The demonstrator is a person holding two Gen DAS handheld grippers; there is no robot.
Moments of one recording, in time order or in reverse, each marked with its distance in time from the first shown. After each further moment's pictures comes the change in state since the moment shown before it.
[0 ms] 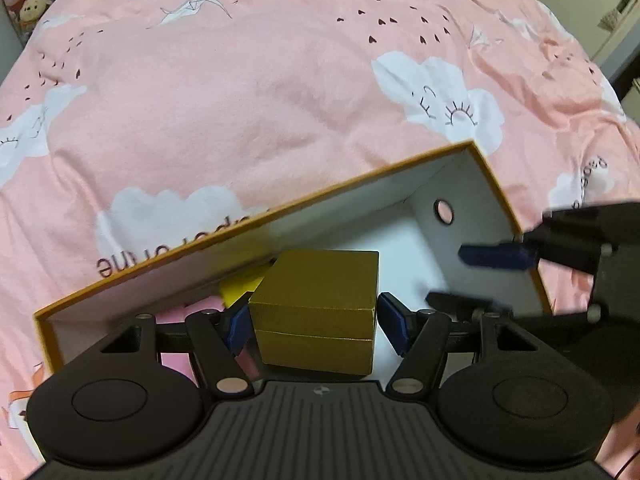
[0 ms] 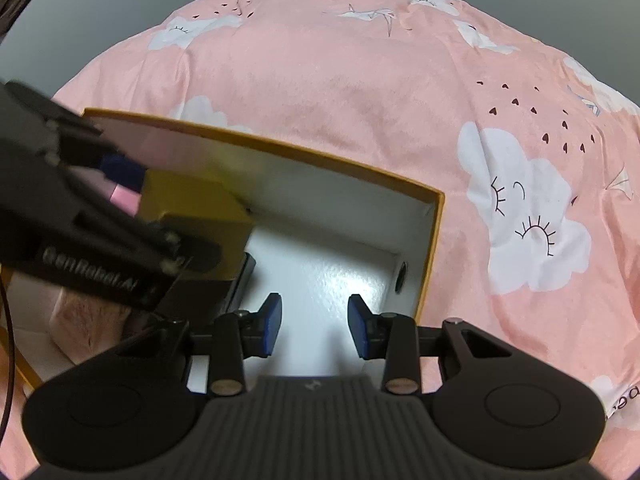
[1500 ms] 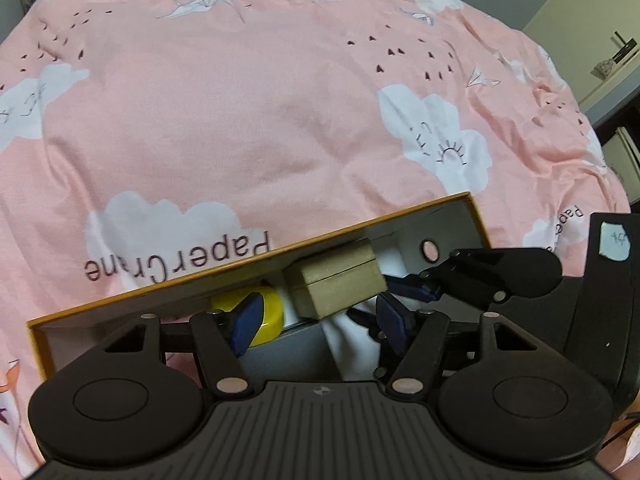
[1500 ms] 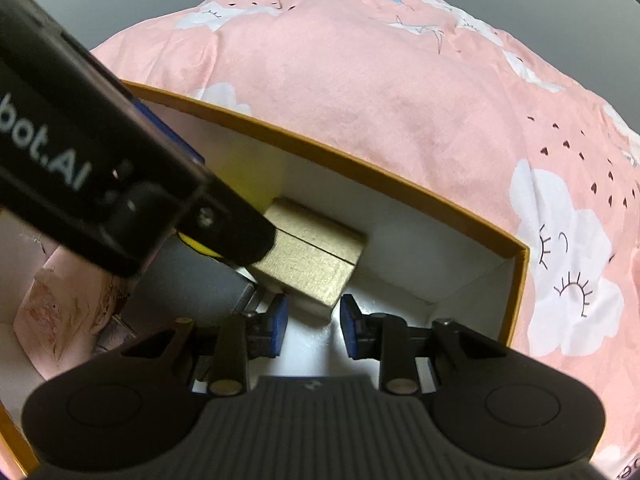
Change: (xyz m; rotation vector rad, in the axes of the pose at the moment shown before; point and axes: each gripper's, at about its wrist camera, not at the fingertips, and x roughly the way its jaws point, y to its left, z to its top) left arm -0.006 0.033 0.012 -0.100 -0.020 -0.119; right arm 0.041 0.016 0.009 -0.149 -0.051 0.013
